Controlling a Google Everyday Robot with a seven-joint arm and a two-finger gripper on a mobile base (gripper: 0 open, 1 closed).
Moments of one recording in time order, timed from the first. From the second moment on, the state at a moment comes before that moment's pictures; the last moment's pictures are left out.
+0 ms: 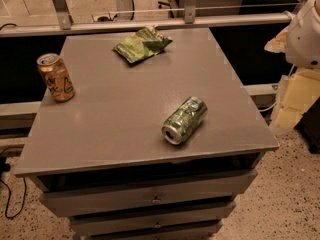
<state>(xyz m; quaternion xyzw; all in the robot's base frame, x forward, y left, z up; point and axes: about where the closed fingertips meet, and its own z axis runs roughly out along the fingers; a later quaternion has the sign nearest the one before) 0.438 -0.217 0.977 -0.60 0.78 -0.03 0.16</state>
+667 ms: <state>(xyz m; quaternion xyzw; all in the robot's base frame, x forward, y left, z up) 0.469 -0.212 0.975 -0.60 0.78 -0.04 0.19</state>
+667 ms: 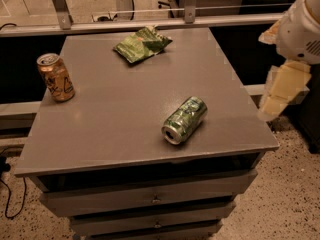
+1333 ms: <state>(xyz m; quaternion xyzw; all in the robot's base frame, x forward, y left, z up) 0.618 -0.161 0.962 -0.57 0.77 -0.02 0.29</state>
